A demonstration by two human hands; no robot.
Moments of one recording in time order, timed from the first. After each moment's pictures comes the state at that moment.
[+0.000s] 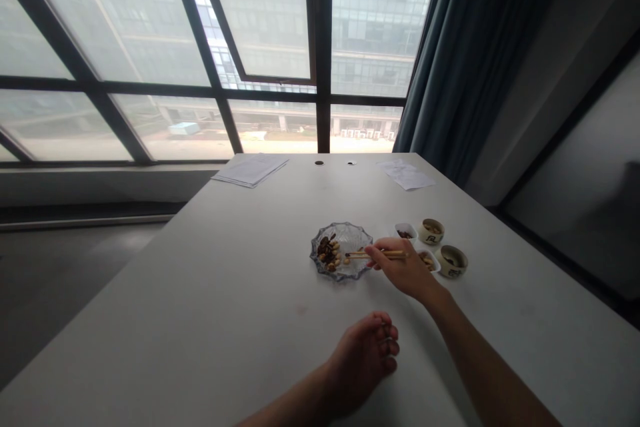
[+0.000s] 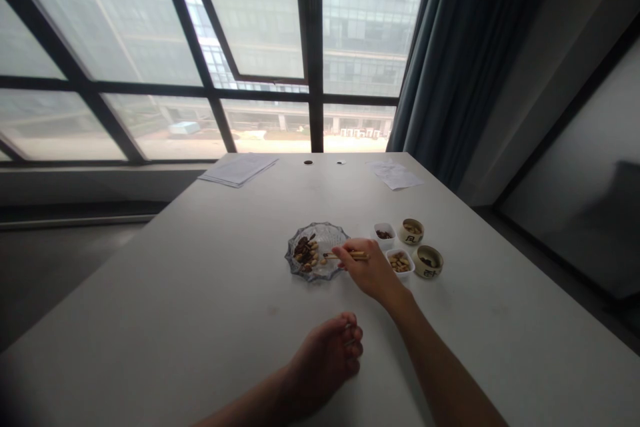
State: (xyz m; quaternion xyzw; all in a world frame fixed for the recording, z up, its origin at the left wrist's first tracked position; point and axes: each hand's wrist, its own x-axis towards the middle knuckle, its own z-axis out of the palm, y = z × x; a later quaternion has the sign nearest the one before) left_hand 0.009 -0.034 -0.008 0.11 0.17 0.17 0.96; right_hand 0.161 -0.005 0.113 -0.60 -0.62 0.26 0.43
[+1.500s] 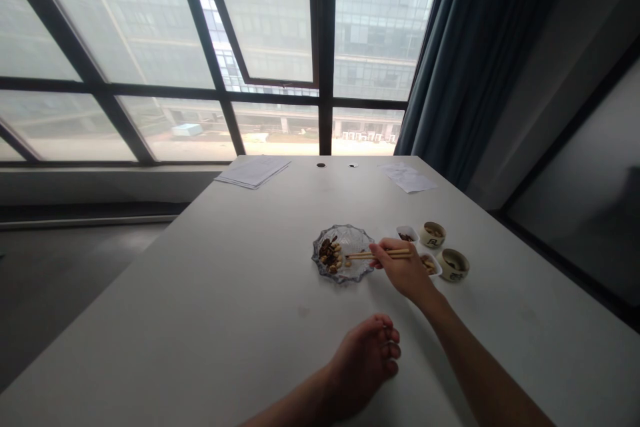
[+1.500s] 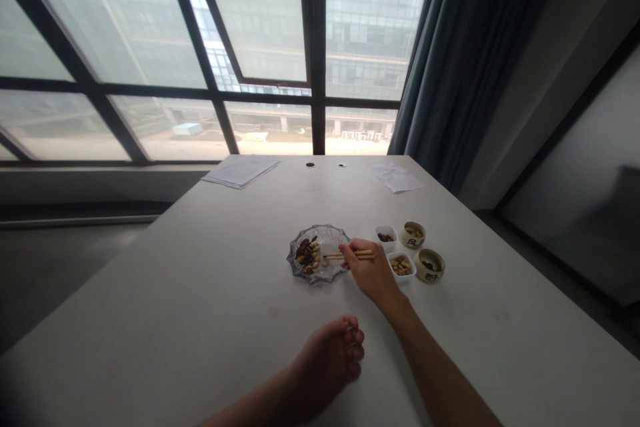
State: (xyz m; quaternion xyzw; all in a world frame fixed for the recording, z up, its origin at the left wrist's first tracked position) left_hand 0.009 -0.034 -0.009 0.11 0.16 0.17 0.97; right_hand 0.162 0.001 0.098 -0.64 -0.58 0.20 0.45
